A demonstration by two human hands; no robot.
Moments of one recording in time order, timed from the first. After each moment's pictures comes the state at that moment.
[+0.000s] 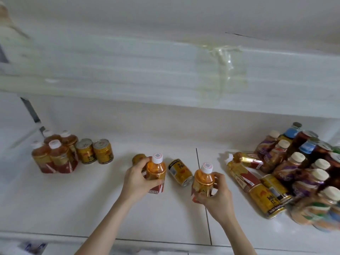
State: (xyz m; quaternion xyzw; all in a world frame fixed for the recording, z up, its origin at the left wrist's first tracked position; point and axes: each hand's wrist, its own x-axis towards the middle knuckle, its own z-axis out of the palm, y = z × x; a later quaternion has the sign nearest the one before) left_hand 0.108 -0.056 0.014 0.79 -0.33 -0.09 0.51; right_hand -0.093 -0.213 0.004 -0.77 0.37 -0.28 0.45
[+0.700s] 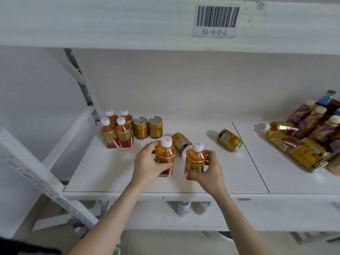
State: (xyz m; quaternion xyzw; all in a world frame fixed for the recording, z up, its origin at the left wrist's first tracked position) left_hand 0.173 0.136 0.025 0.79 -0.35 -0.07 0.49; right_hand 0.019 0.003 0.007 -0.77 0.35 -0.26 0.47
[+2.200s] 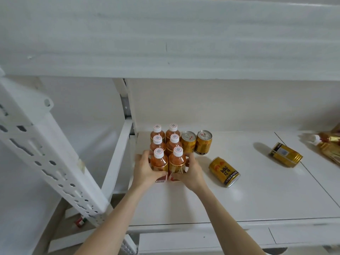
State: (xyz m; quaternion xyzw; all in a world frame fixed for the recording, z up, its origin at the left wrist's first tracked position) left_hand 0.393 0.223 -0.008 0.83 -0.28 -0.12 0.46; right_hand 0.277 0.099 -0.031 -0.79 0.35 -0.21 0.46
